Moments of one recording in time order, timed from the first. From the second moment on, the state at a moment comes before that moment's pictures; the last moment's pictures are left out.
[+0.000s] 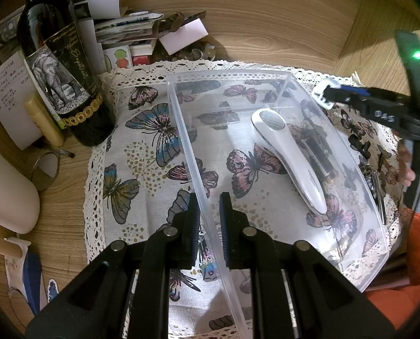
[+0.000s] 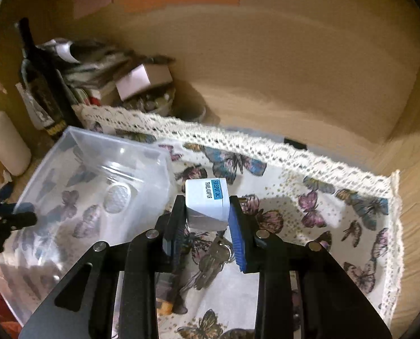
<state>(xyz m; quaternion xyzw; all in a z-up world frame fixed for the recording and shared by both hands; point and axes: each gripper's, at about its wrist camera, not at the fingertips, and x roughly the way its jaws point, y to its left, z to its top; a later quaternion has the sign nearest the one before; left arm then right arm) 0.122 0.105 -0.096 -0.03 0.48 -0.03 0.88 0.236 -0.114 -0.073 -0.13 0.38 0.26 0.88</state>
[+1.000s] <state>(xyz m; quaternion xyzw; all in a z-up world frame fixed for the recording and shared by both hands) 0.123 0.104 -0.096 -0.02 0.48 -0.03 0.88 0.175 -0.039 -0.074 -0.16 0.38 0.38 0.83</state>
